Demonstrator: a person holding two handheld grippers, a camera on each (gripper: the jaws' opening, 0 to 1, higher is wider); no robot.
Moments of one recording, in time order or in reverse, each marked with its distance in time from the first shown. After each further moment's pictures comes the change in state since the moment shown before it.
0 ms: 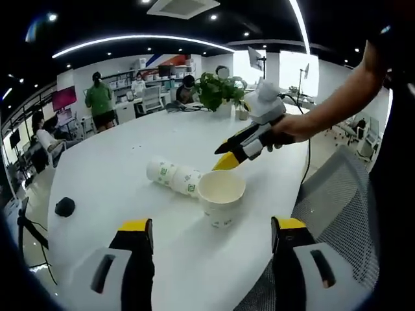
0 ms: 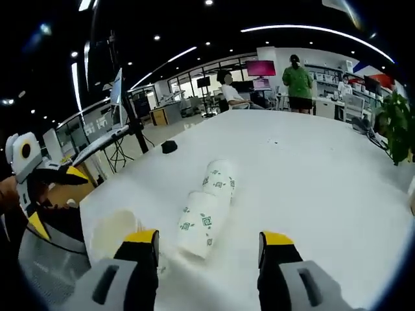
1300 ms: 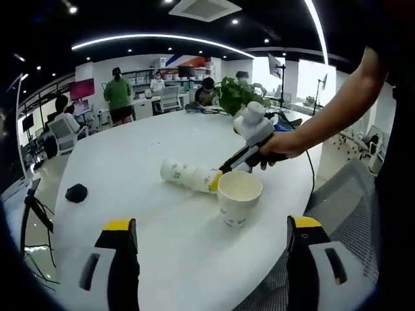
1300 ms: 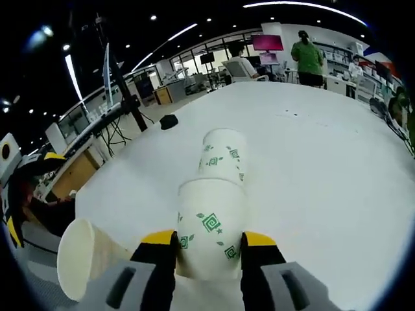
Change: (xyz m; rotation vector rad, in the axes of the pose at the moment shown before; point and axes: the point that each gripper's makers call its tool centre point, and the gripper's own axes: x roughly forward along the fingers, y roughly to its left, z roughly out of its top) left arm -0.012 0.019 -0.004 -0.090 -0.026 0.091; right arm 0.056 0.007 -0.020 0.043 0.156 0.058
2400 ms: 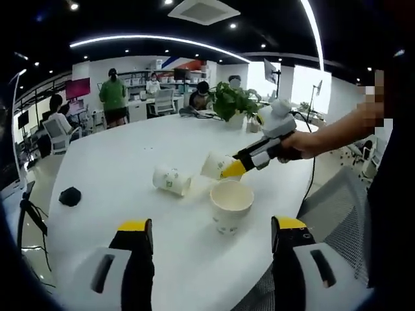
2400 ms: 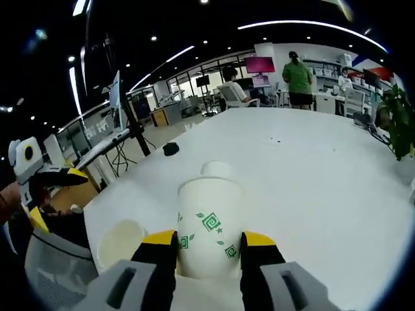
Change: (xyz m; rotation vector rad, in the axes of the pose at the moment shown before) left arm -0.001 -0.010 0.019 -0.013 -0.031 -0.065; right arm -0.079 0.005 0.018 0.001 -0.202 -0.042
